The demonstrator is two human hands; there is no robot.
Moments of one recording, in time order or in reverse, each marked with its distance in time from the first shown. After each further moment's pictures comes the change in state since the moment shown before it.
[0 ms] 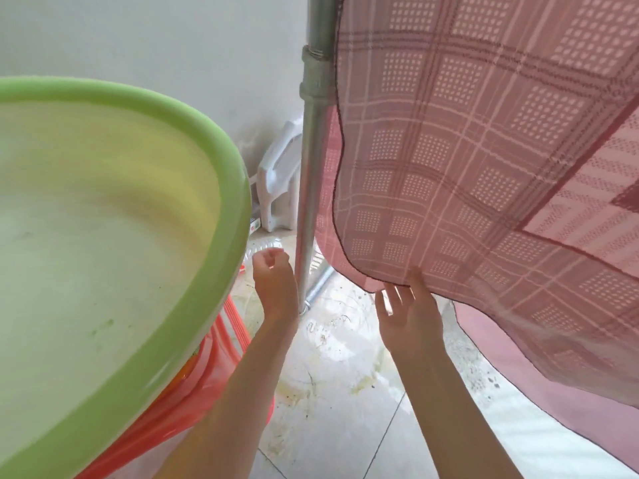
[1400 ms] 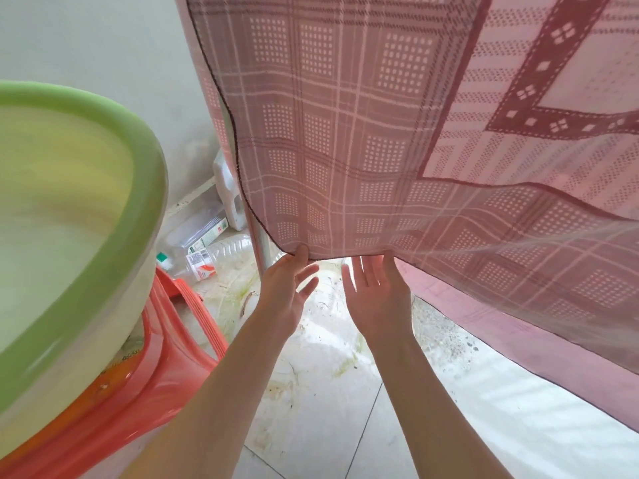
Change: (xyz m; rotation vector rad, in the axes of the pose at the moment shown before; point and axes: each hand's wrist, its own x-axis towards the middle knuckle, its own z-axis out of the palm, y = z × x) left_hand -0.042 -0.020 0.030 -0.181 -0.491 -0.347; right_hand 0.028 -0.001 -0.034 0.243 -0.232 0.137
